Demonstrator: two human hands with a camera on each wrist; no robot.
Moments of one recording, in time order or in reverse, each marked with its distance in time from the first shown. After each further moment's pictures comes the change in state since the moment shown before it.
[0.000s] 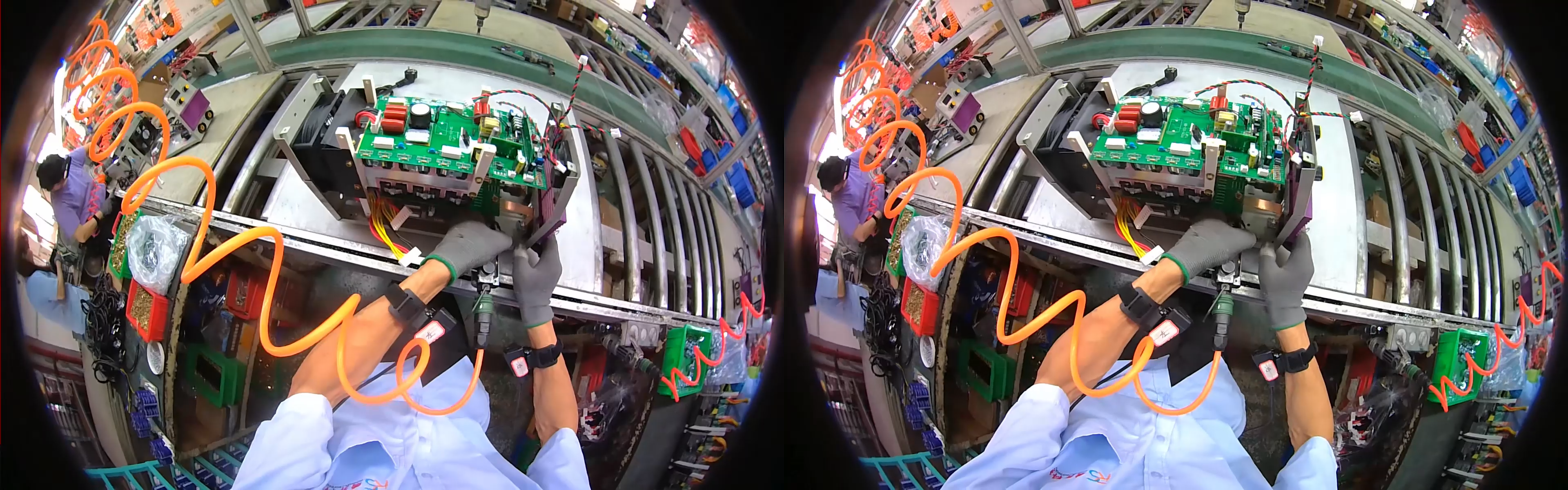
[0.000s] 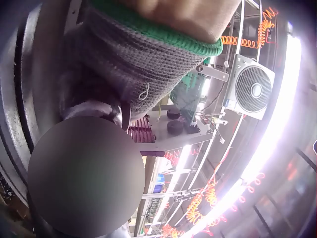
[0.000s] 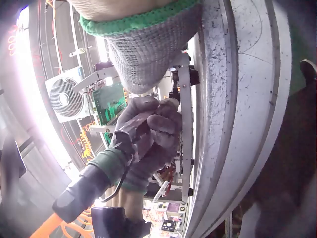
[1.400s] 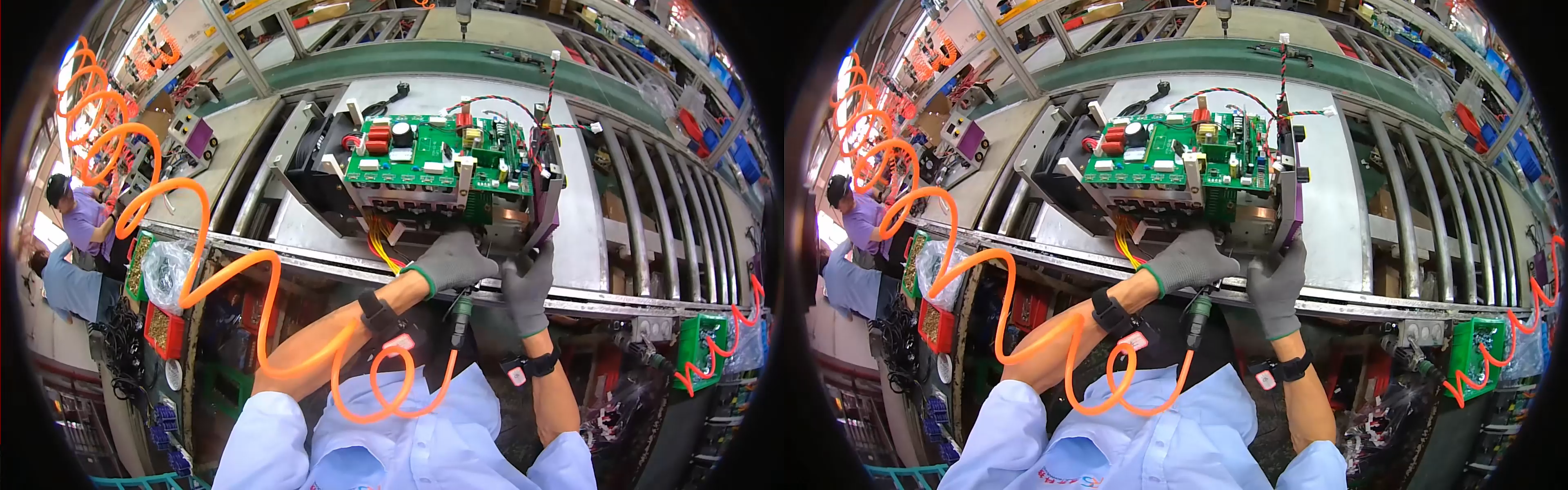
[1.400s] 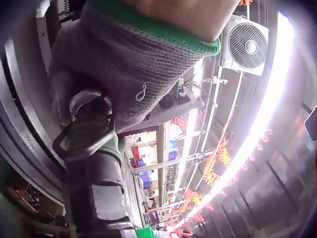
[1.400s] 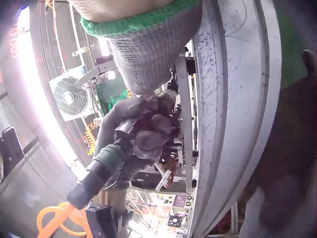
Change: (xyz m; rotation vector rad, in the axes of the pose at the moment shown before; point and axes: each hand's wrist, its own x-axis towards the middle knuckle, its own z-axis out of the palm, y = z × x) left_hand -0.028 0.017 -0.022 0.166 0.015 -0.067; right_hand -0.015 0.010 0.012 -0.029 0.028 0.031
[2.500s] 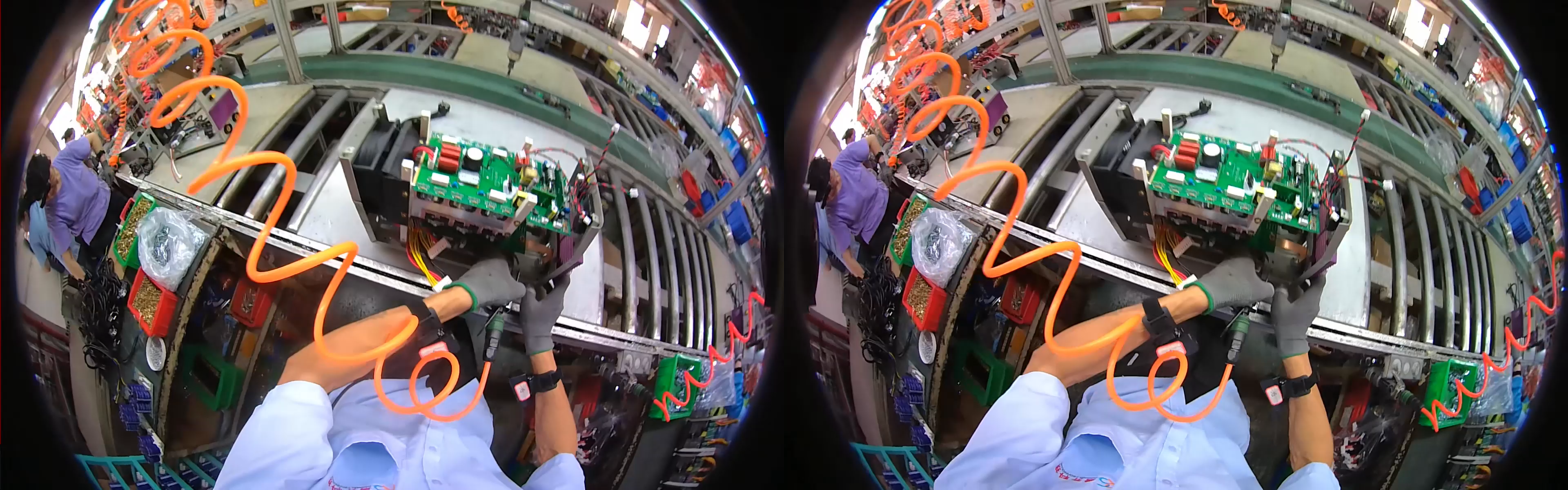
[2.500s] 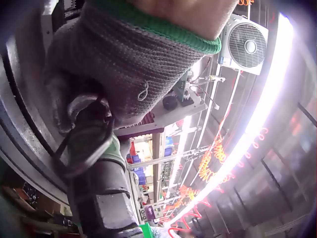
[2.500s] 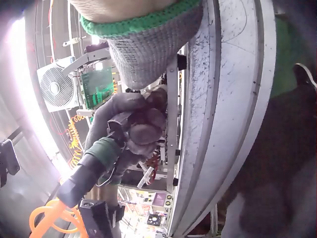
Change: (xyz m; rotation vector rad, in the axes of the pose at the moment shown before) left_hand 0.009 -0.021 0.015 -0.233 -0.003 0.075; right_hand -0.001 0.001 0.003 -0.056 0.017 0.004
